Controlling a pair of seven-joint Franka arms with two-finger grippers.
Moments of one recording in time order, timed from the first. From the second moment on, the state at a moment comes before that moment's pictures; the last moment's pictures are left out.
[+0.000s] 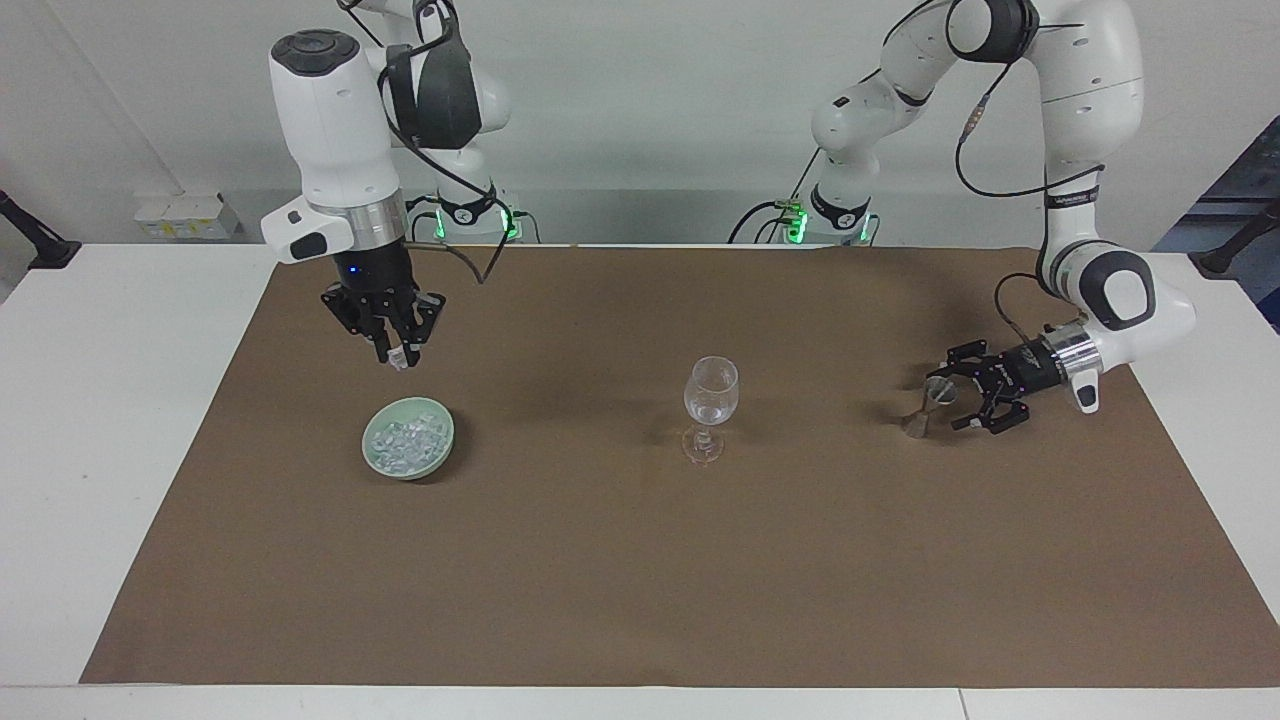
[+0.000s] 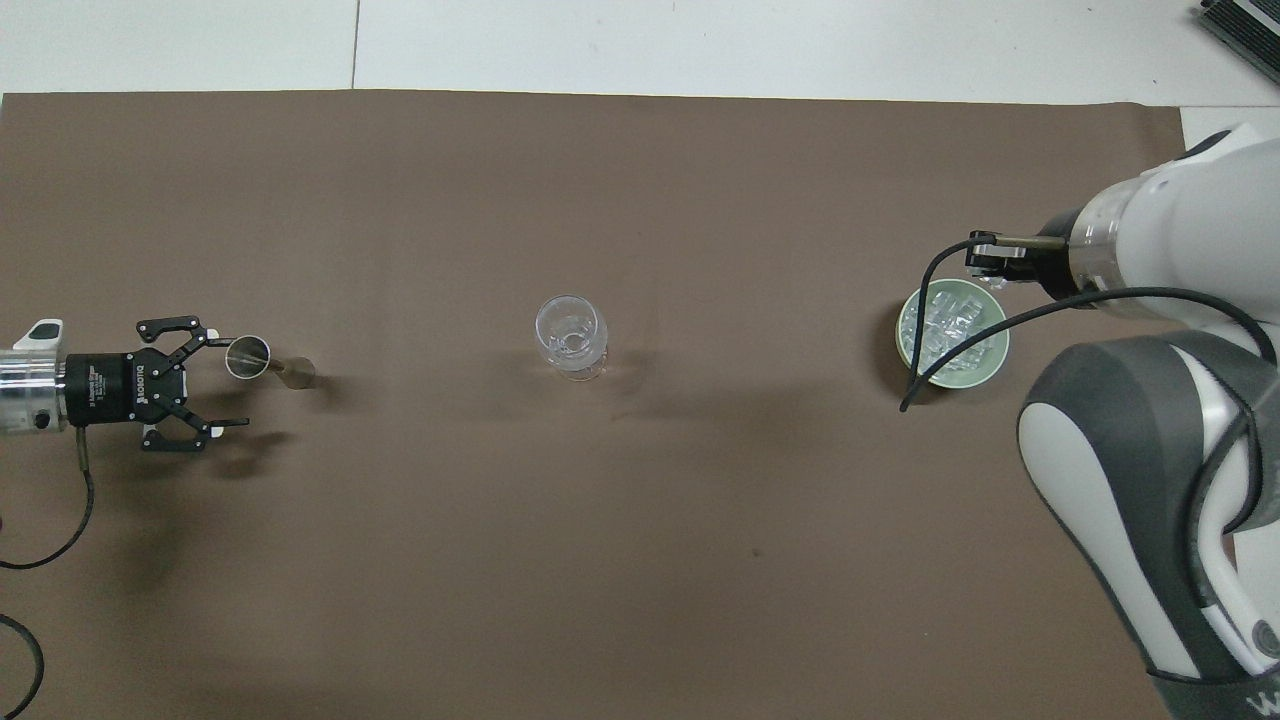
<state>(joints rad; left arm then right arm) 0.50 0.37 -0.12 -2.01 -0.91 1.80 -0.63 0.05 0.03 0.11 -1.74 -0.09 1.98 0.34</state>
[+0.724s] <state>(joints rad) 0.49 0.22 -0.15 -1.80 -0.57 1.70 -0.52 0.22 0.17 0.21 -1.57 -0.07 1.97 0.61</state>
